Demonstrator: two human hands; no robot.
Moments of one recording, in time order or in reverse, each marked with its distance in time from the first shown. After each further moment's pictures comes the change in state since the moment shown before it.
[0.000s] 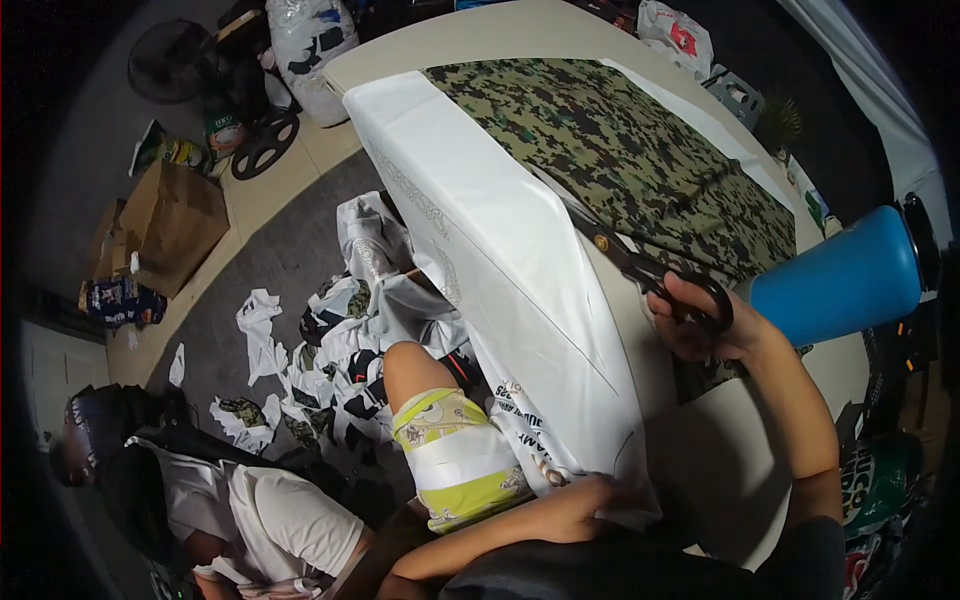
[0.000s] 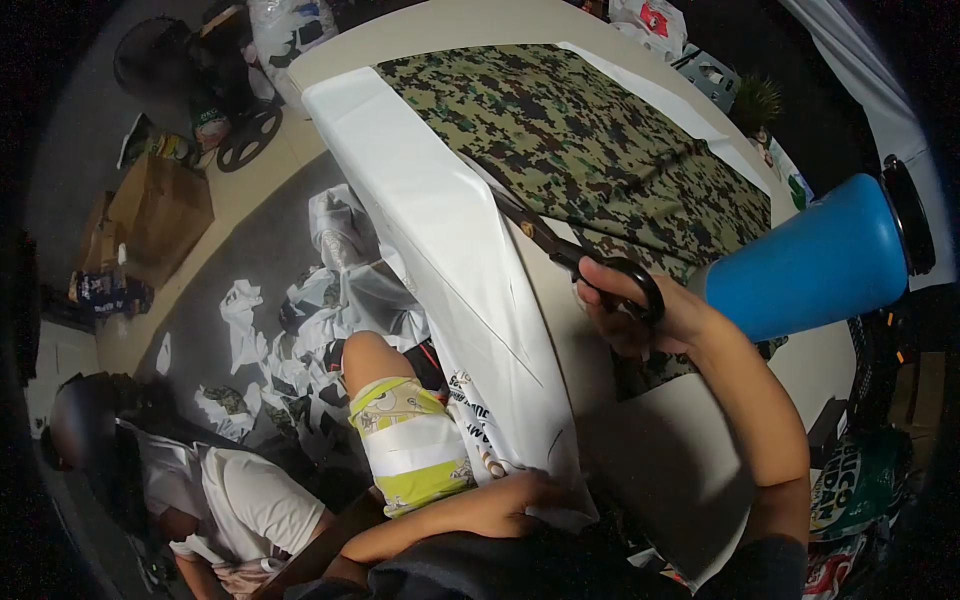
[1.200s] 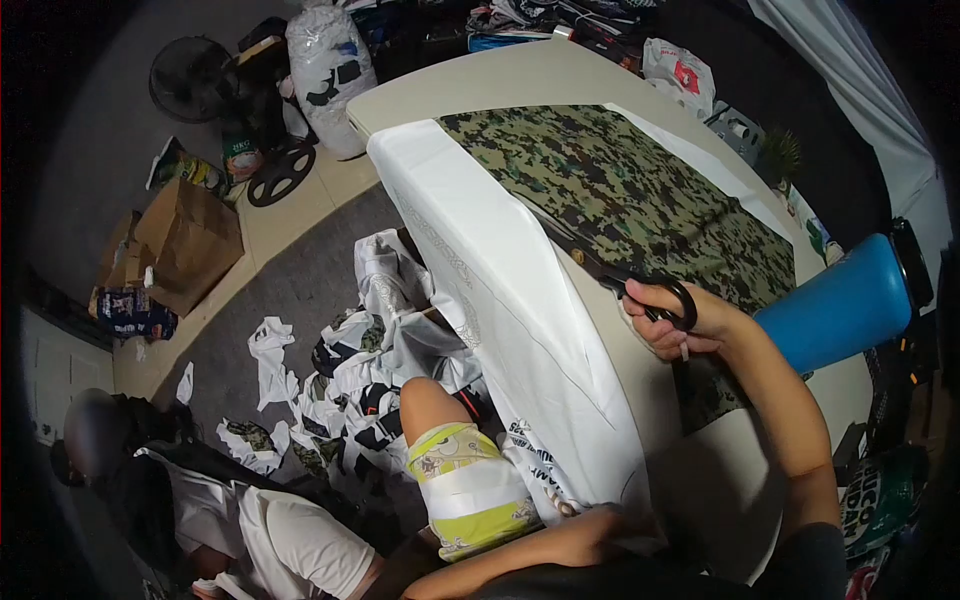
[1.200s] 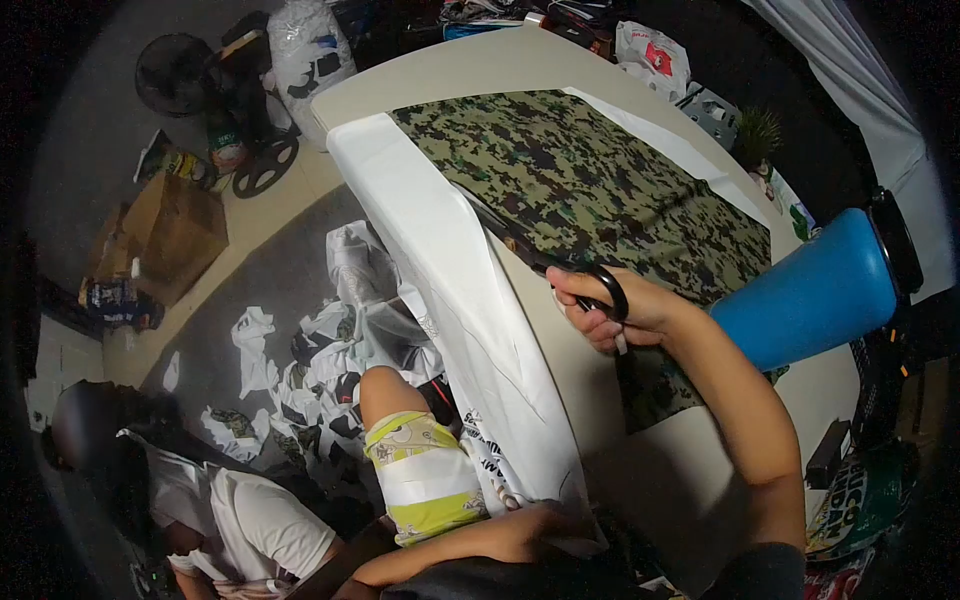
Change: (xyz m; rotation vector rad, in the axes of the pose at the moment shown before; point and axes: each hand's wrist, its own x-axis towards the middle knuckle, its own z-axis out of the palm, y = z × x) left_hand 0.011 0.005 -0.001 -0.122 -0.116 -0.095; right_hand 0.035 -0.036 0.006 -0.078 -0.086 -0.020
